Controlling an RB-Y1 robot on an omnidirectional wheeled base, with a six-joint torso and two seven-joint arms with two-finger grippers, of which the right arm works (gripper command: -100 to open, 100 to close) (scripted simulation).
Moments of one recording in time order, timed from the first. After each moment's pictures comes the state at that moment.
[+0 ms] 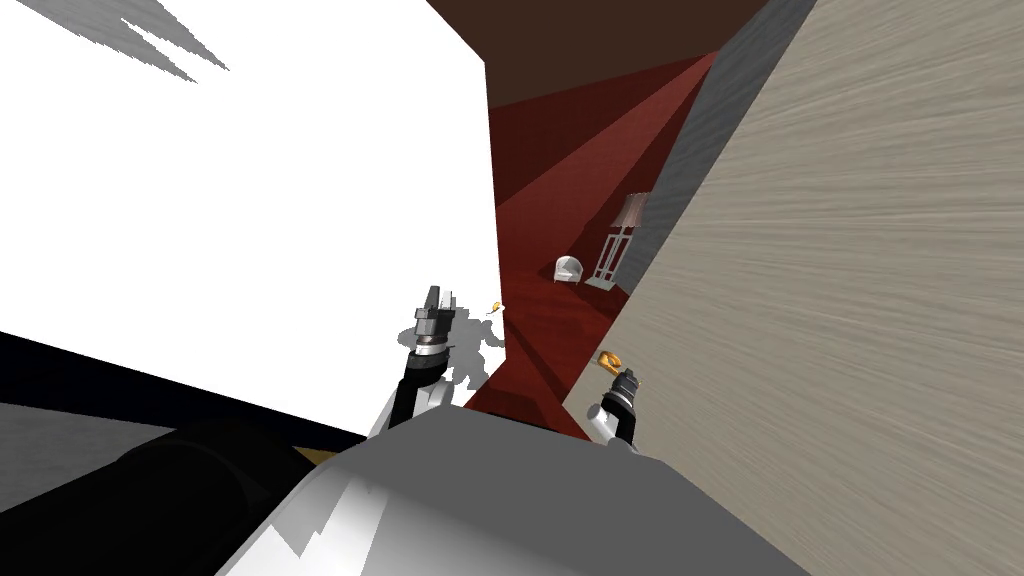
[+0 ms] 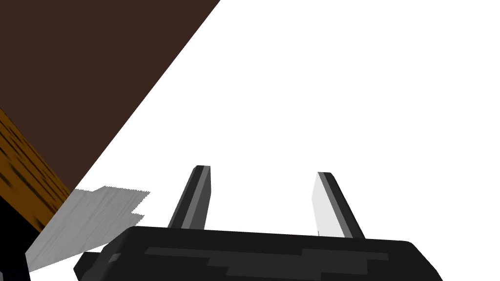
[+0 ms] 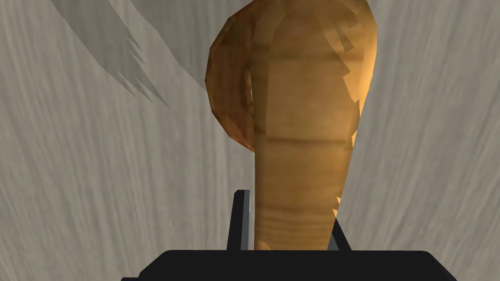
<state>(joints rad) -0.23 -0.01 -0.58 -0.58 -0.26 -0.86 0.31</state>
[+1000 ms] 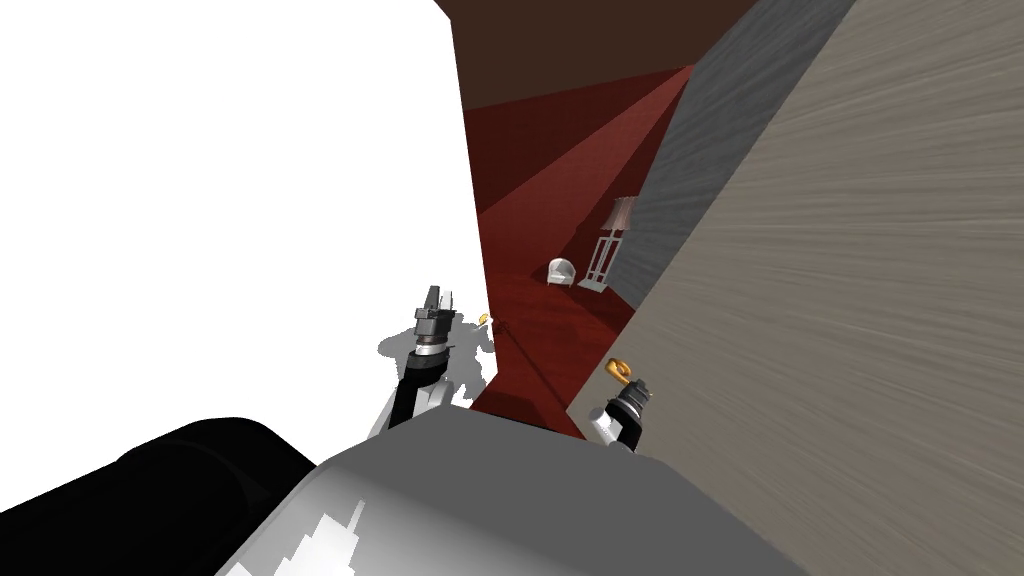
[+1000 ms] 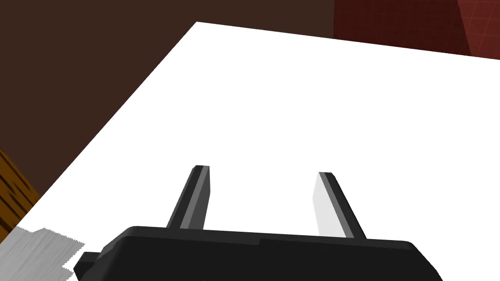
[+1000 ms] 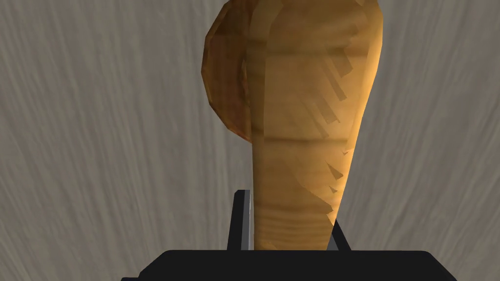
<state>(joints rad) -0.23 0.01 -0.68 -0.58 -0.31 -0.89 0.36</state>
